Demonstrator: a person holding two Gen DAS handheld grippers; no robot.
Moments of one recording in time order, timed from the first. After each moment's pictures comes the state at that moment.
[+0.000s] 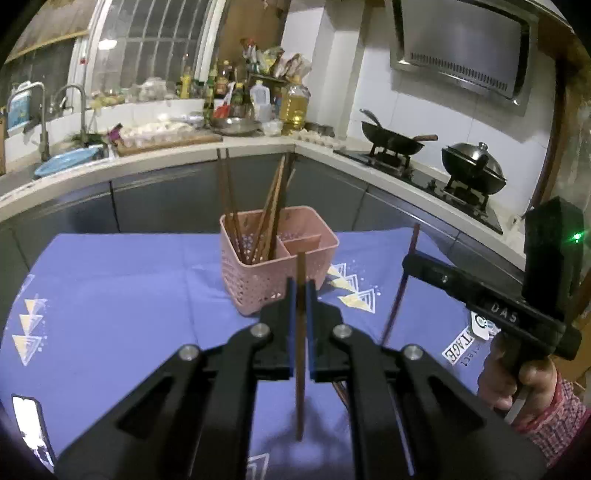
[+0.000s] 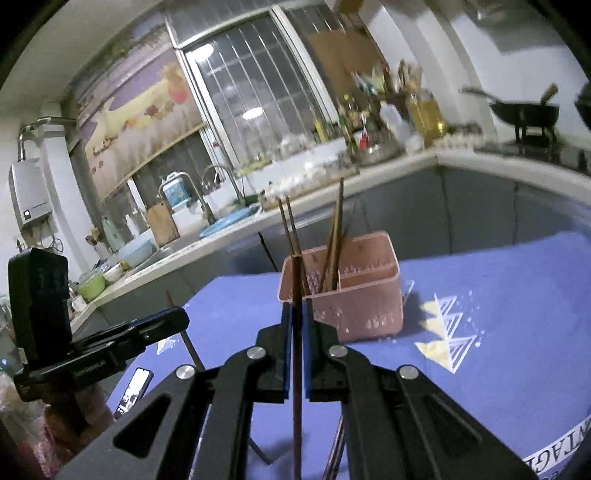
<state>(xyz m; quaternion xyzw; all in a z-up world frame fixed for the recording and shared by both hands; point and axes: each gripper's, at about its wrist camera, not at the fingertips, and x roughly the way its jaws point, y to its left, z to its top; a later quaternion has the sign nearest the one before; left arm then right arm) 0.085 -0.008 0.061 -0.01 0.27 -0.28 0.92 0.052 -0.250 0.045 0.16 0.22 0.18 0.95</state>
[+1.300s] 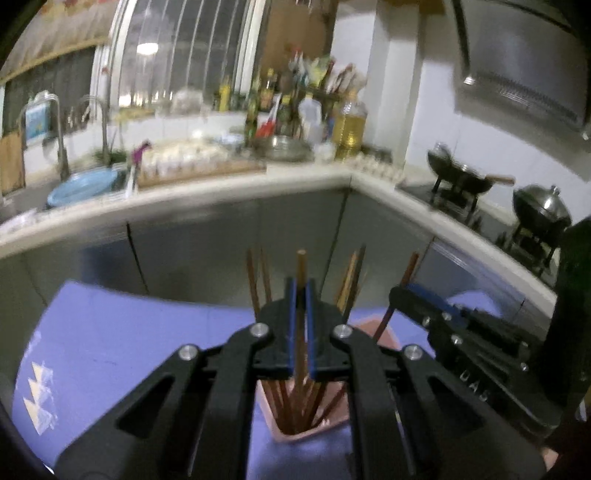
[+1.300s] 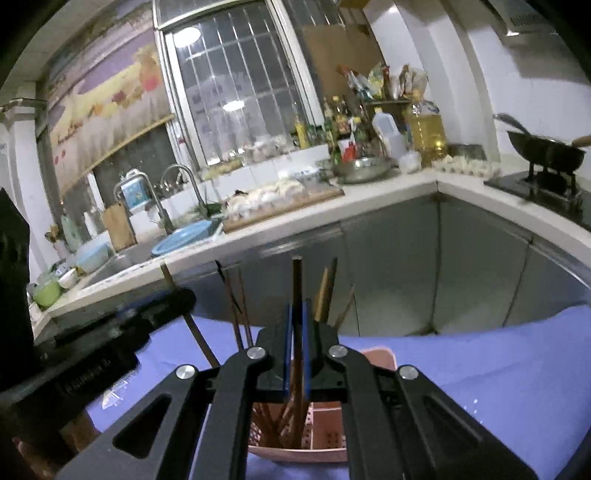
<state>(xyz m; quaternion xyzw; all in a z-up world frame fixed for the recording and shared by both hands) 0.263 -0.056 0.097 -0.02 0.28 -0.17 0.94 0.237 -0.231 0.071 0.11 0.24 0.12 0.96</state>
